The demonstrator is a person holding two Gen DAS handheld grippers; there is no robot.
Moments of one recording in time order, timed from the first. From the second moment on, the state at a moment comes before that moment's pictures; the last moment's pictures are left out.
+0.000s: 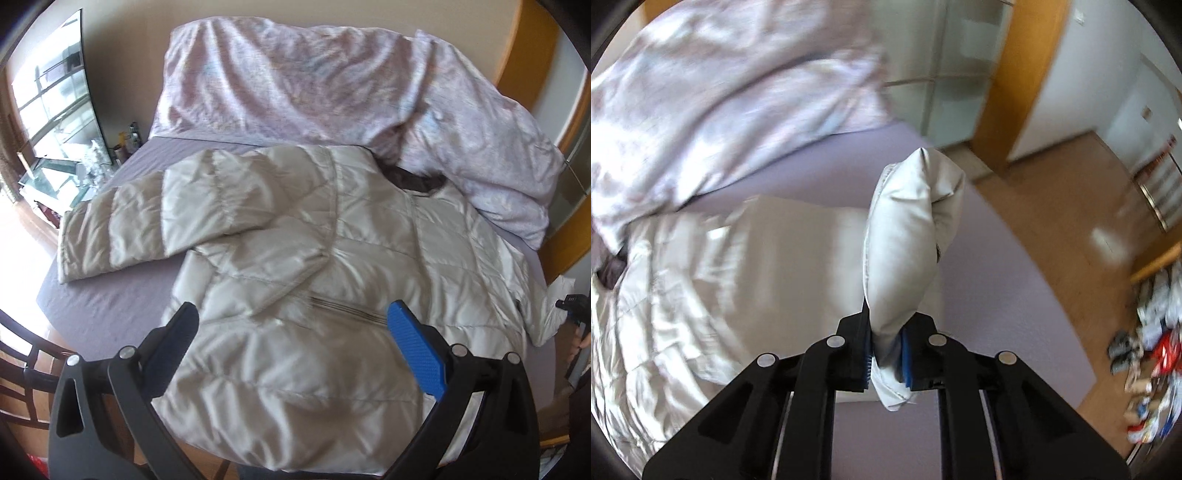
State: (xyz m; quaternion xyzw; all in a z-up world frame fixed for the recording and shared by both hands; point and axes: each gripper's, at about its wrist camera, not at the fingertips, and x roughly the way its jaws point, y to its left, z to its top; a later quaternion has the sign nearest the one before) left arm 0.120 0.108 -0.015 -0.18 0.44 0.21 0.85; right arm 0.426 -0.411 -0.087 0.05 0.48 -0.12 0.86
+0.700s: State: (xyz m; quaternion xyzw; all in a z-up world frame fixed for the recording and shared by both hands) left arm 0.078 0.211 -0.034 -0.21 0.44 0.29 0.82; right arm 0.426 -0.060 -0.145 -0.09 0.53 0.12 0.83
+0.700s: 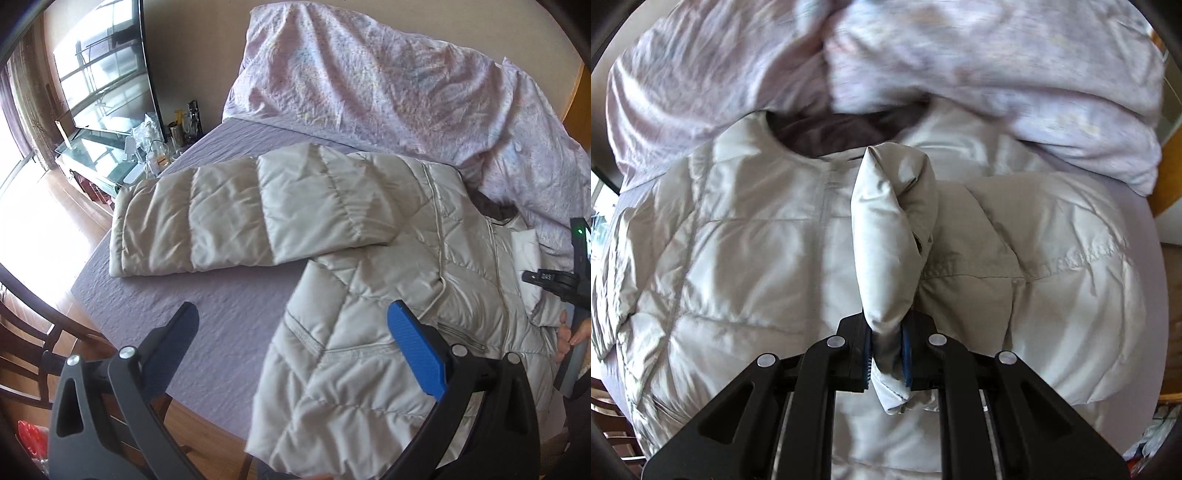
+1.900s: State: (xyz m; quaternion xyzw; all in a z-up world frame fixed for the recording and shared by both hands) left arm 0.083 0.269 -0.056 -0.25 0.46 0.29 0.80; right arm 0.447 -0.031 -0.138 0.00 0.54 0.15 0.83
